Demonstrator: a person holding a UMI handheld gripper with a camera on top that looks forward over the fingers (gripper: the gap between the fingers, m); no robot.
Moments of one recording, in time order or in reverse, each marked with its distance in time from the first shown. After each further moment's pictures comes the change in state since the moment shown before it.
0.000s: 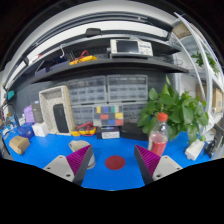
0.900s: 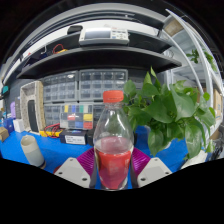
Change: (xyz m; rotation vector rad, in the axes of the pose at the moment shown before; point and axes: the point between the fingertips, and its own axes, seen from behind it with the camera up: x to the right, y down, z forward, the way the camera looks) arm 0.159 0.021 0.127 0.135 0.062 -0.049
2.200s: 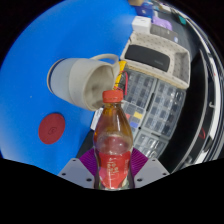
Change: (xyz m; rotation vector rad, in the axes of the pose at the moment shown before) arm -0.157 -0.043 0.036 -0.161 -0.057 -1.950
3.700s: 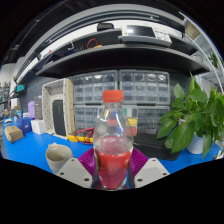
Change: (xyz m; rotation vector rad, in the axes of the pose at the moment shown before) arm -0.029 -0.021 -0.001 0.427 -0.070 1.883
